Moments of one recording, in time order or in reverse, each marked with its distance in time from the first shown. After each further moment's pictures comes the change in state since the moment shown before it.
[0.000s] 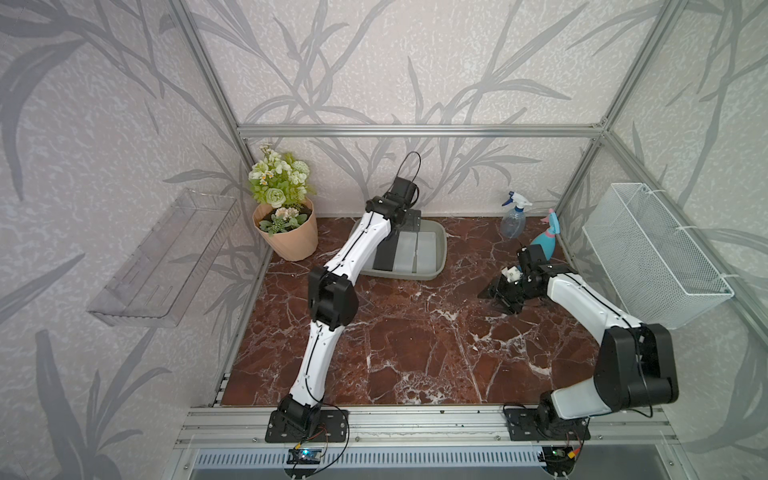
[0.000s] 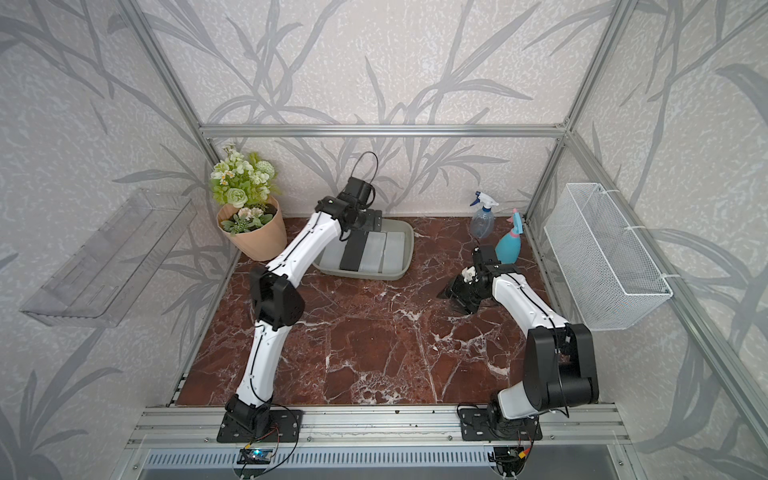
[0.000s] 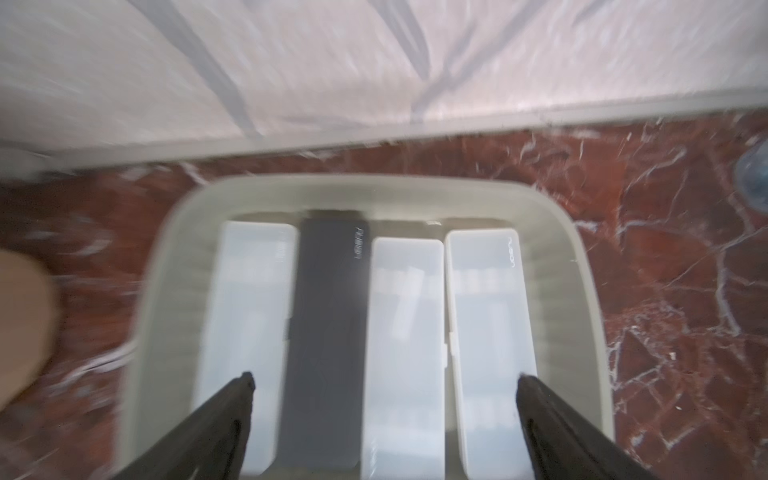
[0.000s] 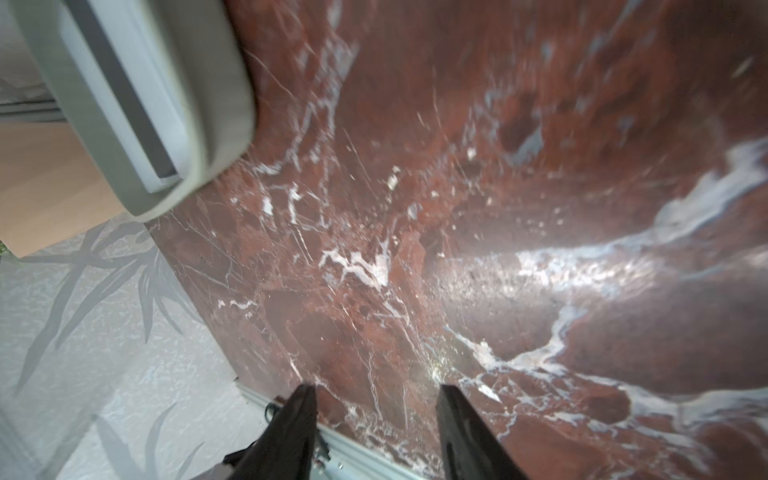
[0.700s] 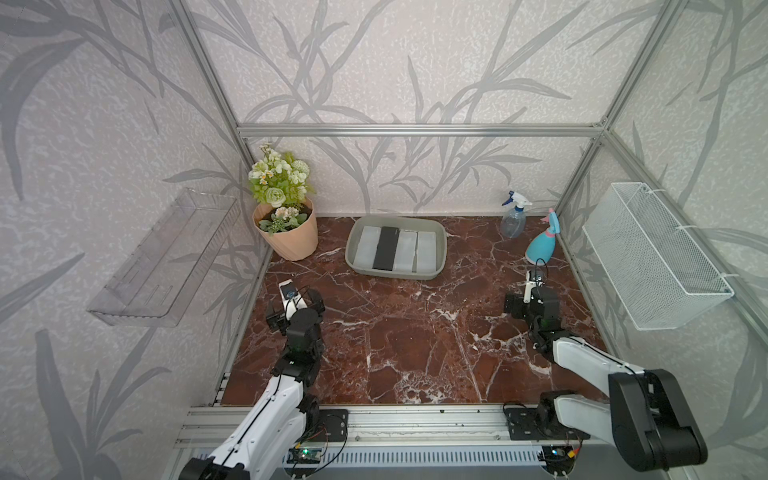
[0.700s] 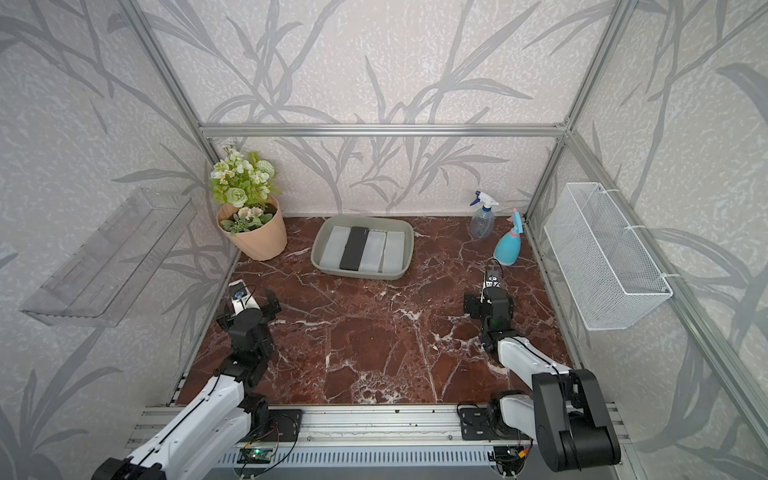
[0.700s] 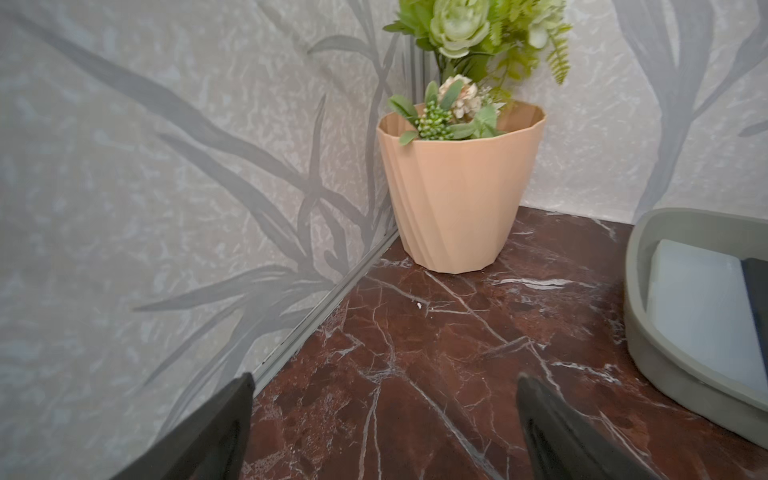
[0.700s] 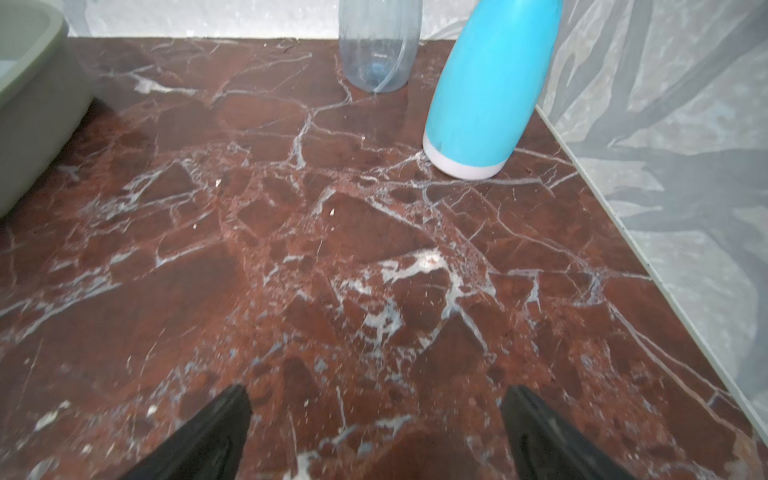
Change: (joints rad) left arm 0.338 -1.422 -2.206 1.386 -0.426 0.200; right arm -0.016 -0.168 -0.724 1.208 0.732 -0.575
